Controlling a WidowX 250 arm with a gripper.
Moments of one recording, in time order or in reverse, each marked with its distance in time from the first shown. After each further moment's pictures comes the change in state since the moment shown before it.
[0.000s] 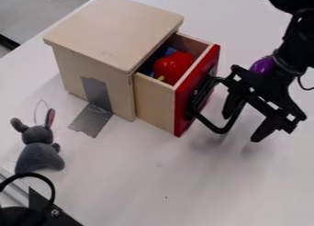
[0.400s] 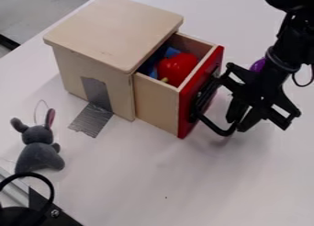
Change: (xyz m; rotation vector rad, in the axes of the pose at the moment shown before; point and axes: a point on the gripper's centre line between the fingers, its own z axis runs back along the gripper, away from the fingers) arm 0.002 0.002 -0.001 -0.015 0.000 0.012
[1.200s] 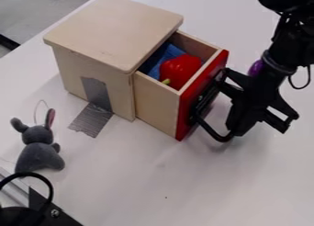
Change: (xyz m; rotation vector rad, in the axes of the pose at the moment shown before) arm -0.005 0.009 -0.004 -0.001 0.024 0.051
